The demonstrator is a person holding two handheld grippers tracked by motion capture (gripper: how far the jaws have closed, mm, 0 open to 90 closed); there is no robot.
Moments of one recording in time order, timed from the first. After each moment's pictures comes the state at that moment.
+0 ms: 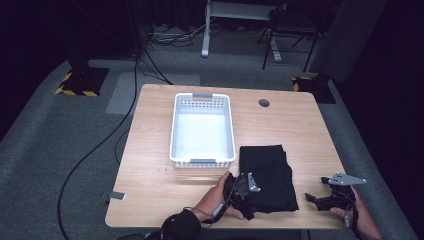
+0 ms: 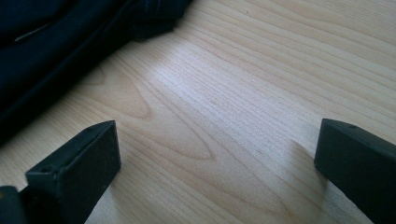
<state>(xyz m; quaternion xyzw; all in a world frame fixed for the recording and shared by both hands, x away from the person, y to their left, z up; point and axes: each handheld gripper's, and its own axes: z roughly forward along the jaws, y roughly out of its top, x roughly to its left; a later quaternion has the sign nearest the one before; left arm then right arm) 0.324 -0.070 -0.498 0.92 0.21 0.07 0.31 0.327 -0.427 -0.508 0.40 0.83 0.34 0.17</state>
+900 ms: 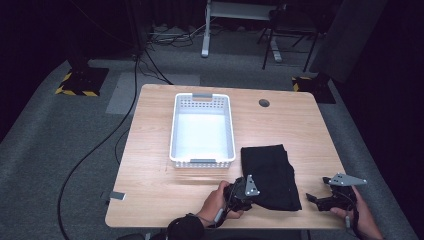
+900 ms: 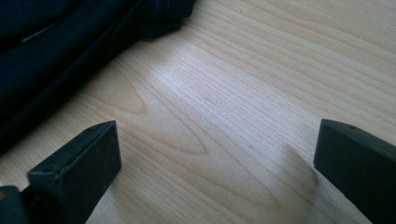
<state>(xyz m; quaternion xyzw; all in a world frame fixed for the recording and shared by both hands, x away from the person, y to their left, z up) 0.316 -0.066 -0.499 0.90 0.19 0.08 0.37 0.325 -0.427 -0.505 0.40 0.84 0.33 0.18</state>
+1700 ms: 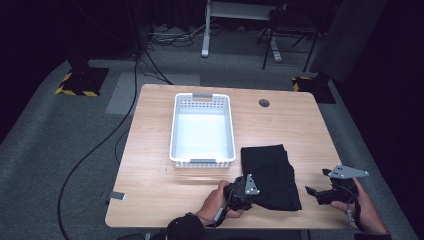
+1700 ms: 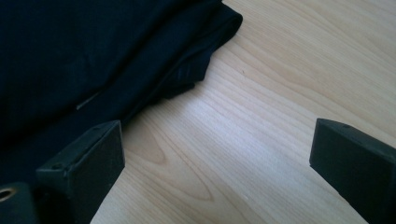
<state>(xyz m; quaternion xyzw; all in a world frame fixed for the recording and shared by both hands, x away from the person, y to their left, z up) 0.318 -0.066 -0.499 0.91 0.19 0.07 0.37 0.331 -0.407 -0.463 0.37 0.84 0.32 0.20</state>
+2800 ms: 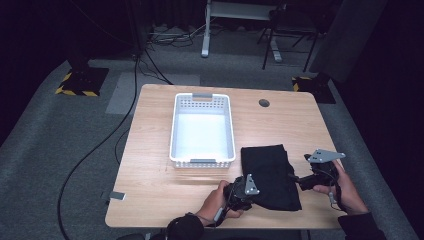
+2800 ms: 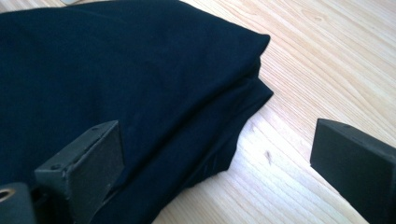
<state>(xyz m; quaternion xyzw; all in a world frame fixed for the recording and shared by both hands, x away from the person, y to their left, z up) 0.318 -0.065 -0.499 0.91 0.19 0.07 0.37 0.371 -0.353 -0.444 0.32 0.87 0.32 0.20</state>
